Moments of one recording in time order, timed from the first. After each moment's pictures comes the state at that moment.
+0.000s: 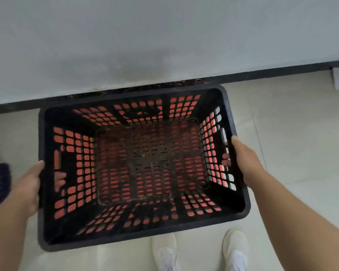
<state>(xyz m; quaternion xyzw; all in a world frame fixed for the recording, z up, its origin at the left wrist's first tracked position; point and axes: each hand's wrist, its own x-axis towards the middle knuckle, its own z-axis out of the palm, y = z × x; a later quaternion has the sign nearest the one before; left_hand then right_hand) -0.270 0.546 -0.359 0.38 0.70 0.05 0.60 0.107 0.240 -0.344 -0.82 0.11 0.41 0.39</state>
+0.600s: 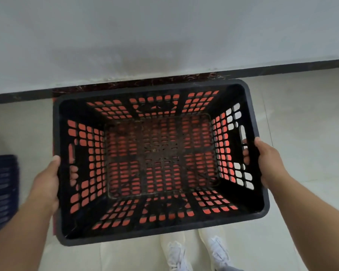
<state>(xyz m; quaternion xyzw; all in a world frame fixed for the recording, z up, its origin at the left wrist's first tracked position) -0.252 0.536 -0.369 0.38 0.73 0.09 0.56 0.101 0.238 -0.351 -0.78 0.16 0.39 0.46</state>
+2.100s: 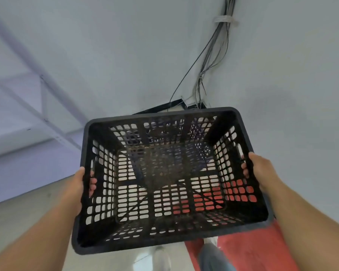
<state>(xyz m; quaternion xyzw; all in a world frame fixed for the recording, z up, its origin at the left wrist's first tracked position) -0.748 0.397 0.016 -0.08 0.76 0.51 0.39 -0.387 0.636 0.010 -0.71 -0.42 0.53 0.20</state>
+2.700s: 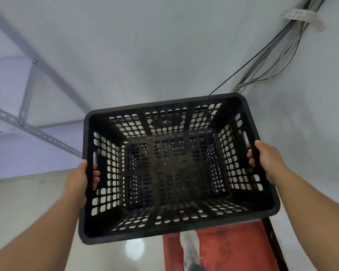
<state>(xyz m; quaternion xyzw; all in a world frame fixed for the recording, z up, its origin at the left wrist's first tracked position) -0.802 0.568 -0.066 -0.18 0.76 0.54 0.31 -0.519 0.902 -0.067 -0.64 -0.51 0.56 0.12</state>
